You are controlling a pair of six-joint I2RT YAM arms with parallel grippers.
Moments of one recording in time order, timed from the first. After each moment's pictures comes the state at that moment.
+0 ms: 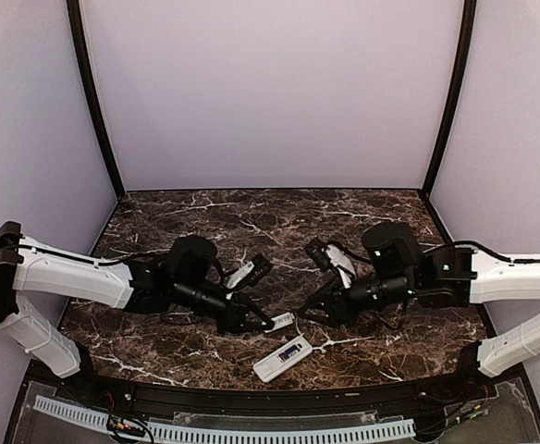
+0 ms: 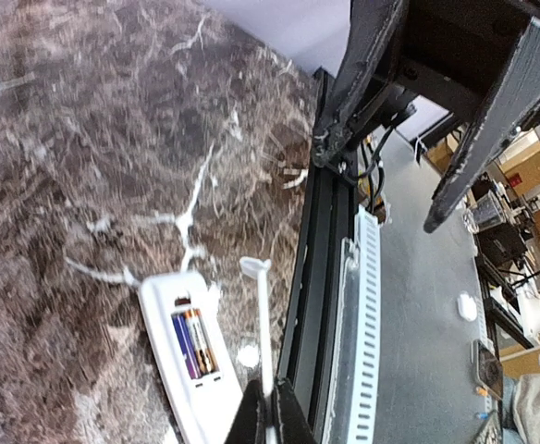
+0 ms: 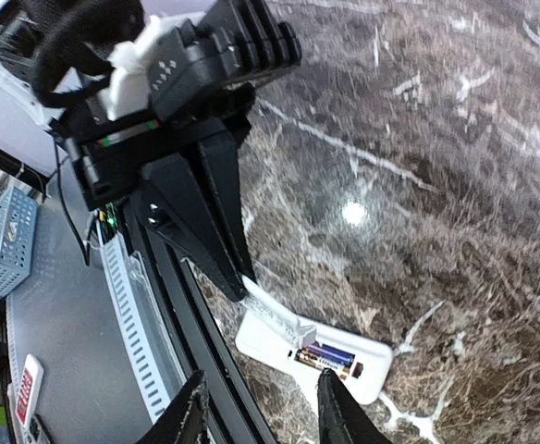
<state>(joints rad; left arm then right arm) -0.98 1.50 0.75 0.13 0.62 -0.31 1.10 1.22 0.82 -0.27 -0.26 0.37</state>
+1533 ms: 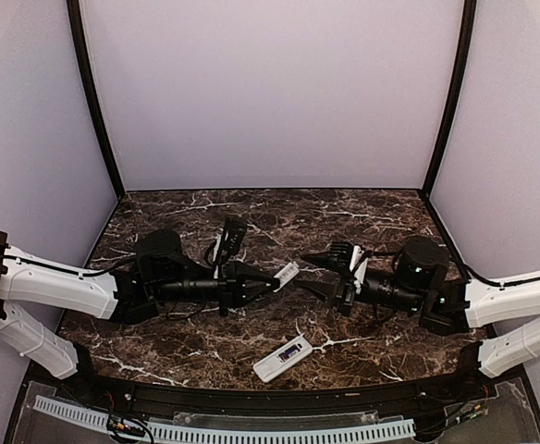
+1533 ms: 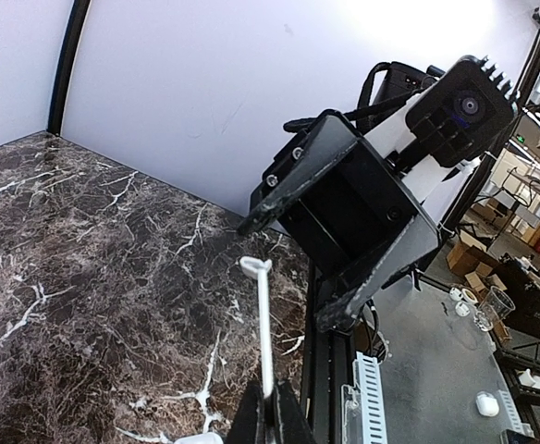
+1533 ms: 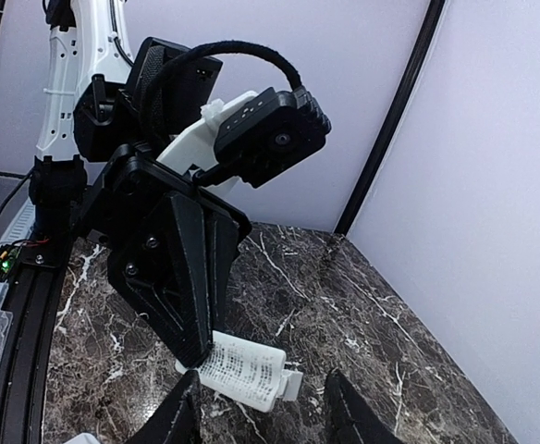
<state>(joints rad) -1.02 1.38 0.65 0.65 0.43 -0.36 1.10 1.13 0.52 0.61 -0.15 -0.36</state>
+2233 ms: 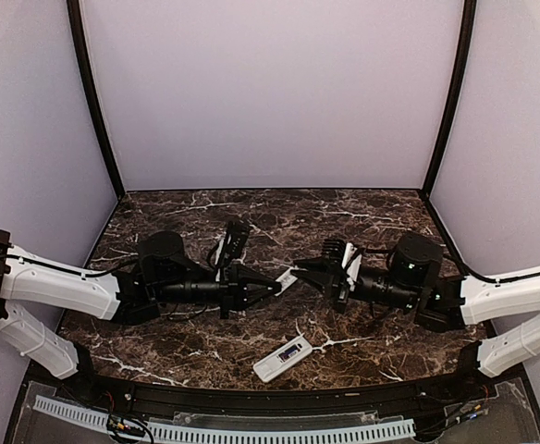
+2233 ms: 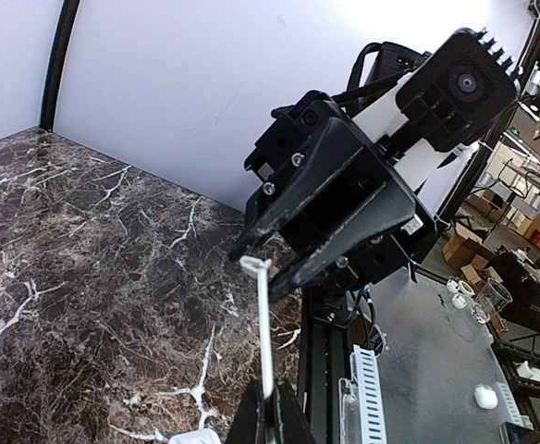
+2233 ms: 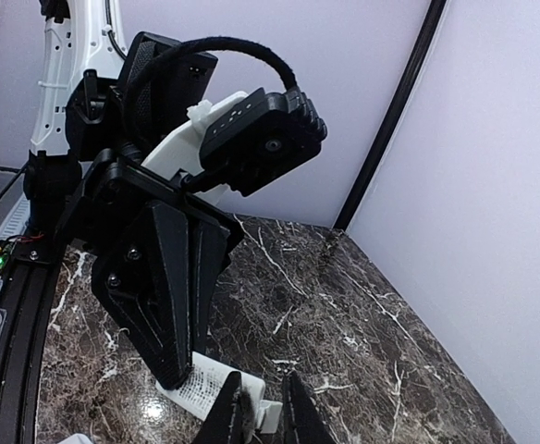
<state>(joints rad) -1.03 1.39 0.65 0.65 0.44 -0.35 1.10 1.17 0.56 0.59 -0.16 -0.37</state>
